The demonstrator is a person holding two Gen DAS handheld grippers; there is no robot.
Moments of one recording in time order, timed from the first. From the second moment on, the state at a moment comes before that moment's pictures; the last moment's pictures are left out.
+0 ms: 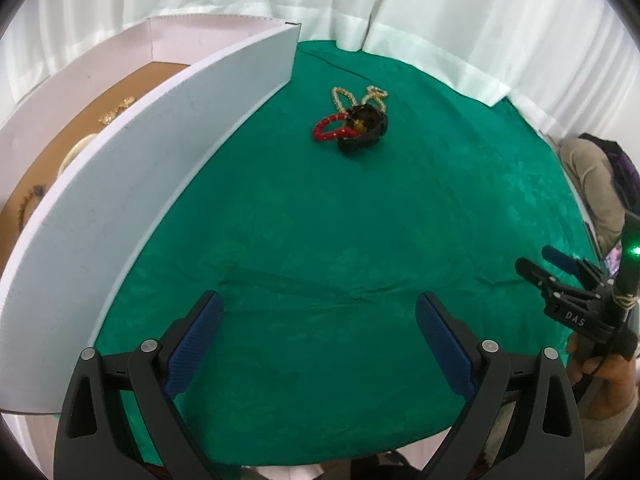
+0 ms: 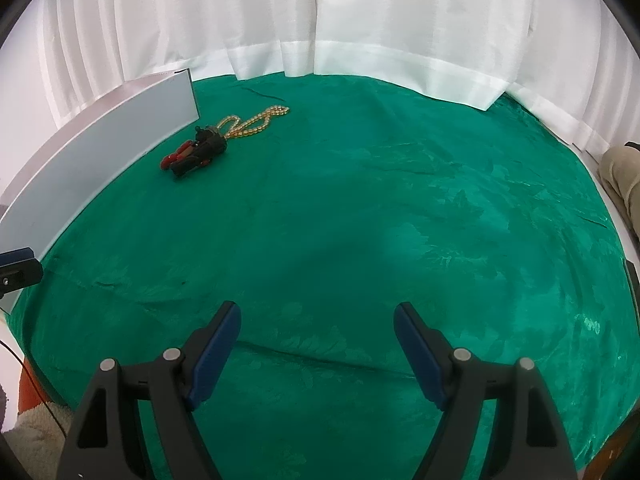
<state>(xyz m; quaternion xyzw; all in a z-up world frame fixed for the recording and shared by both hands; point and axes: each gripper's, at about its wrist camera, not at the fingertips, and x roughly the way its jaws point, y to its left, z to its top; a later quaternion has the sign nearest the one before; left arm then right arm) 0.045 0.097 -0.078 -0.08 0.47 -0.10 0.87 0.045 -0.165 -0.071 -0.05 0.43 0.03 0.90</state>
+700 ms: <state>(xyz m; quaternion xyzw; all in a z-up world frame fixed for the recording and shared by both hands) 0.050 0.097 -0.083 -0.08 0.48 -0.10 0.87 0.041 -0.158 -0.077 -0.05 0.44 0.03 0.89</state>
